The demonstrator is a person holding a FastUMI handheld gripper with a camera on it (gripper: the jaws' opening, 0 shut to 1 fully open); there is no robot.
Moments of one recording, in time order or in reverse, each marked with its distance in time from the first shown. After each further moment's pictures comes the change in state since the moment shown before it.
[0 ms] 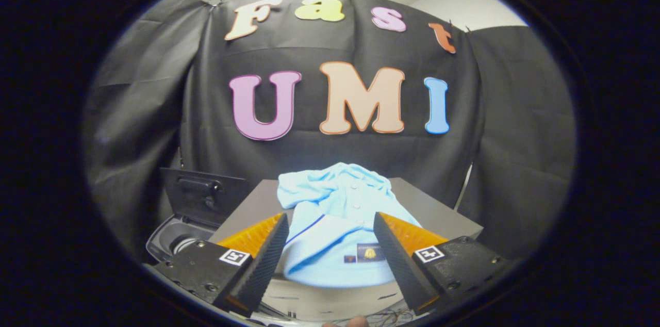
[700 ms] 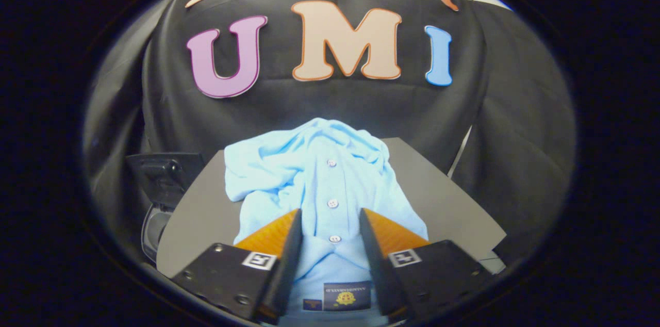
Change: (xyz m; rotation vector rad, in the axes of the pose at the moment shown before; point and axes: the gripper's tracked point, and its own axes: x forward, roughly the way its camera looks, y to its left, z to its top) arm 0.073 -0.032 -0.037 -0.004 0.272 -0.071
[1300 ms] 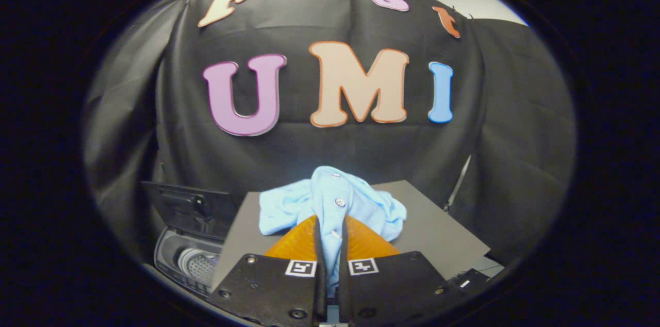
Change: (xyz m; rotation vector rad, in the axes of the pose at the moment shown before) arm -0.056 0.065 0.080 0.001 -0.172 0.050
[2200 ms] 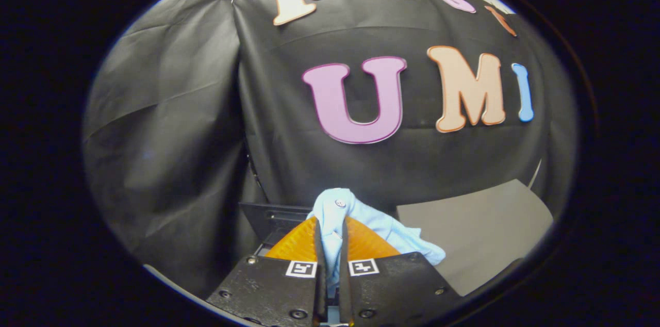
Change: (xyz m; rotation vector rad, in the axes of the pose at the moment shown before) arm -0.012 0.259 0.018 0.056 0.035 0.372
